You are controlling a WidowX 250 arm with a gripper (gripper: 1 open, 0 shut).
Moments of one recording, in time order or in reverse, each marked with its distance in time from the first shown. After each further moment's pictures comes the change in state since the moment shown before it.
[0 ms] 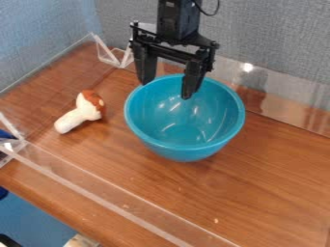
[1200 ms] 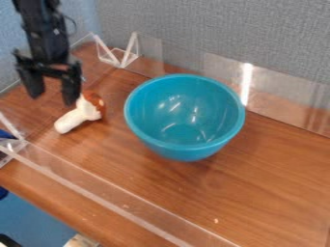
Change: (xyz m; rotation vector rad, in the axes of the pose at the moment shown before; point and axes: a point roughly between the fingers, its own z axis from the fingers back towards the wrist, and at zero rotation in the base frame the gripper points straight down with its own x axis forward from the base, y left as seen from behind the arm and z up) arm -0.017 0.161 -0.067 -0.009 -0.057 0.134
